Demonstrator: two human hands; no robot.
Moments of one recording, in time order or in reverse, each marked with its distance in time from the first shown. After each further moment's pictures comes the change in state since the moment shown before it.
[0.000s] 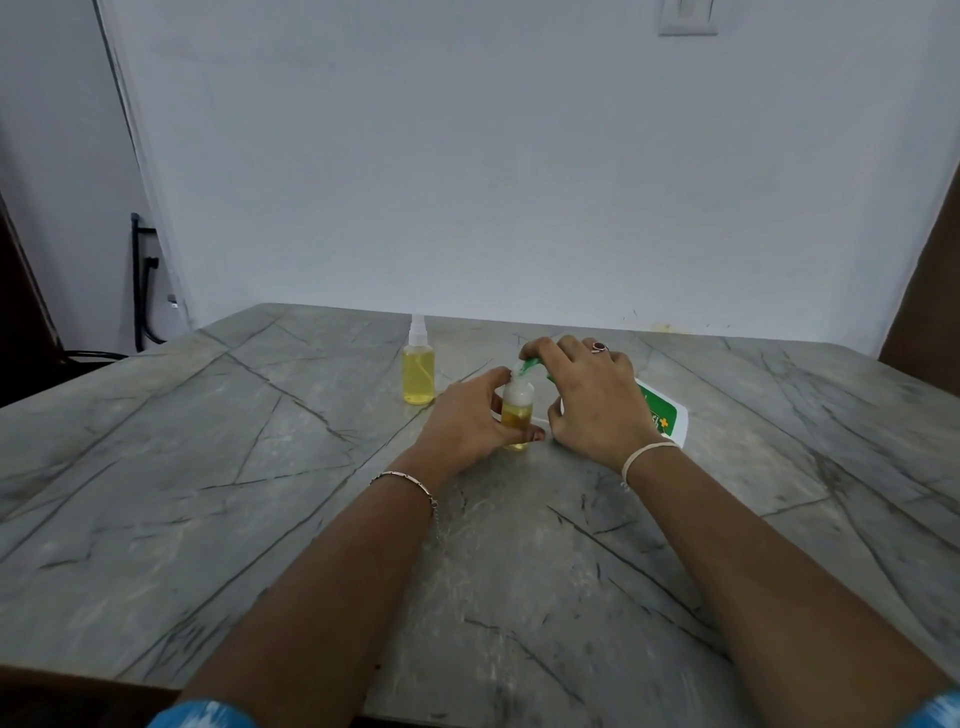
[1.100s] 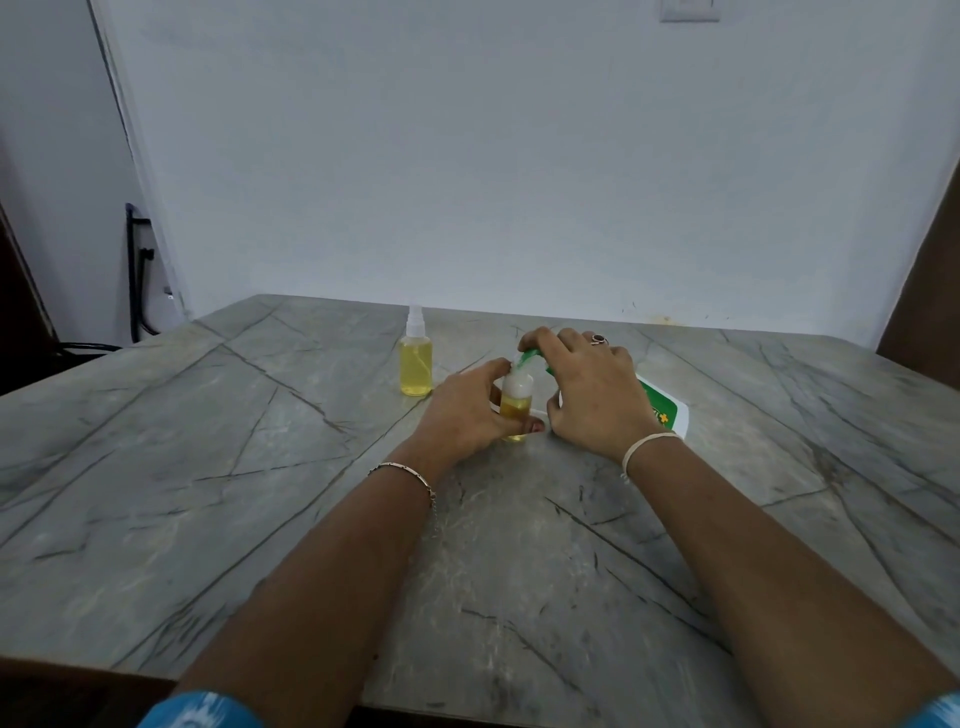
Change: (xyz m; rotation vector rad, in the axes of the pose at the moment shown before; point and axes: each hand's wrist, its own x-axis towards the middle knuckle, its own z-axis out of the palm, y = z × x) left_hand -0.001 0.002 -0.001 0.026 0.006 0.014; right_hand -0.001 -0.001 -0.003 0.024 -0.028 0.002
